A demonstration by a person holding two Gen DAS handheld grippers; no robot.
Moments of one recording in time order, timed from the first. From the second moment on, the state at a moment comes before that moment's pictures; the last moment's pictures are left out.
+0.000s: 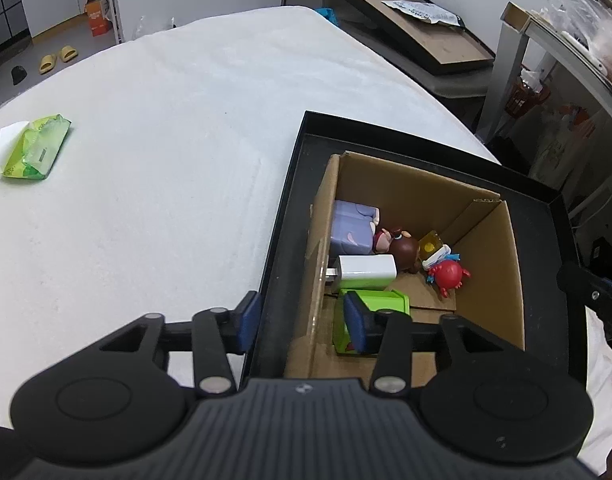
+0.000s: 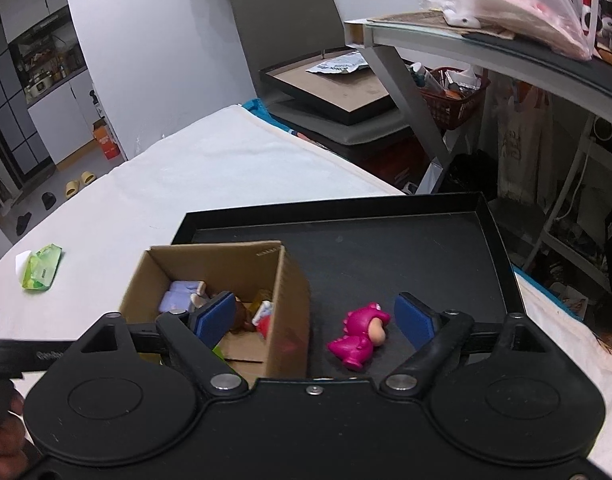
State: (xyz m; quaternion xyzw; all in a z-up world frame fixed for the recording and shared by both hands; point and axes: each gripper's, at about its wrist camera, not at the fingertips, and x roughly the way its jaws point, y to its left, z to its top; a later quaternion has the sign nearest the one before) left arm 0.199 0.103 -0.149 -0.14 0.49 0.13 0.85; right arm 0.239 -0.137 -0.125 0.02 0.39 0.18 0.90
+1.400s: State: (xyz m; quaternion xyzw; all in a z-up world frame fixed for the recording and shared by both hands) left arm 0.242 0.050 -0.179 -0.04 0.54 0.18 0.82; right arm 0.301 -0.161 -0.233 0.02 0.47 0.20 0.86
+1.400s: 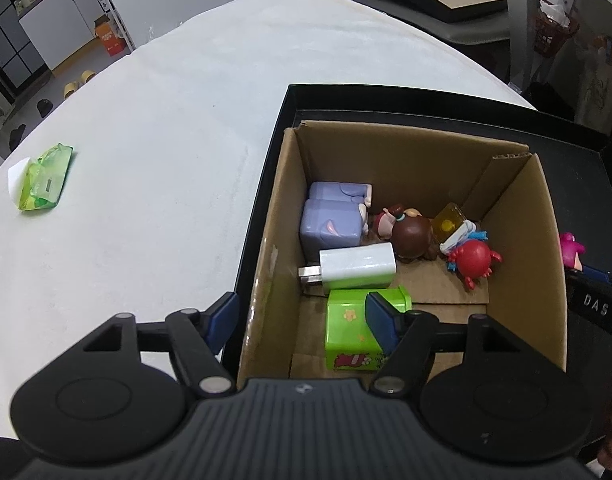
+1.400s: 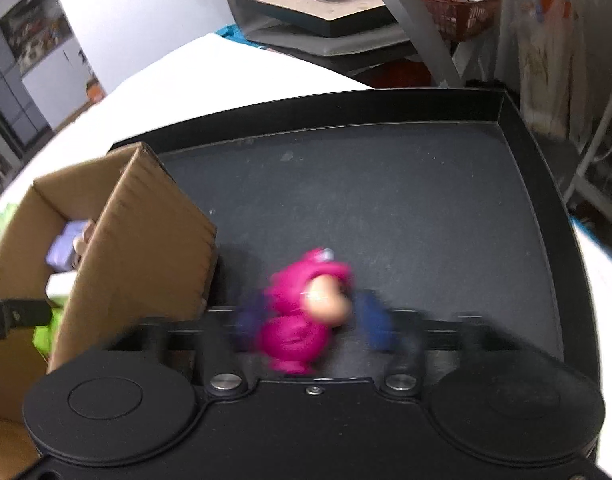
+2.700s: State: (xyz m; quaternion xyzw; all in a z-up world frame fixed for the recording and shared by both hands) left arm 0.189 0.109 -0.176 -0.19 0.46 0.15 0.85; right arm 0.261 -0.151 -0.111 -0.01 0.41 0.16 0.90
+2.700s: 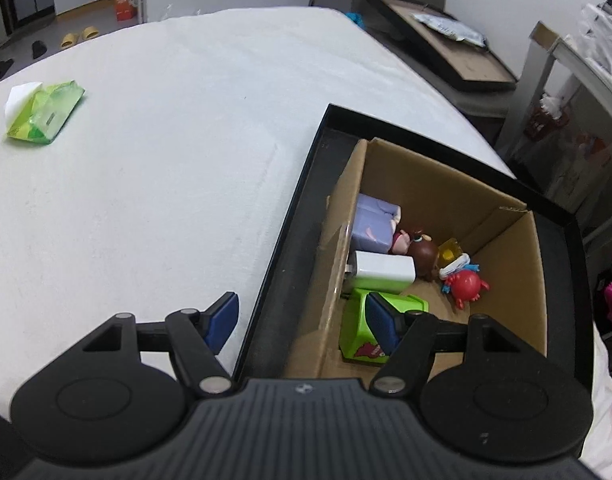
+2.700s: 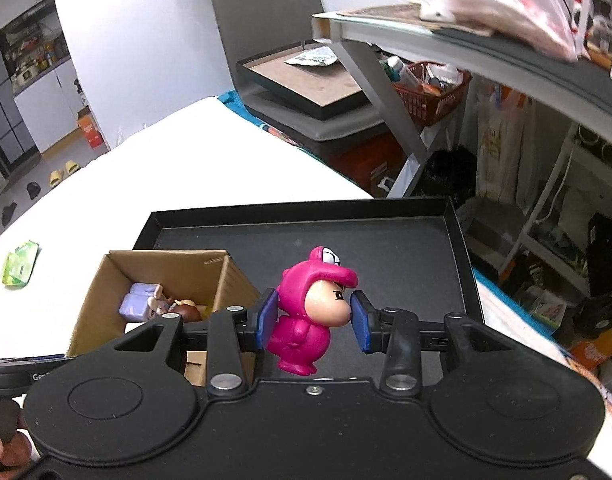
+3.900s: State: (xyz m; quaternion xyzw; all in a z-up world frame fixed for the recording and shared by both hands) left arm 0.166 0.128 -0.200 -0.25 0.44 0.05 0.86; right arm 0.217 -0.015 -0.133 -0.17 0.43 0.18 0.87
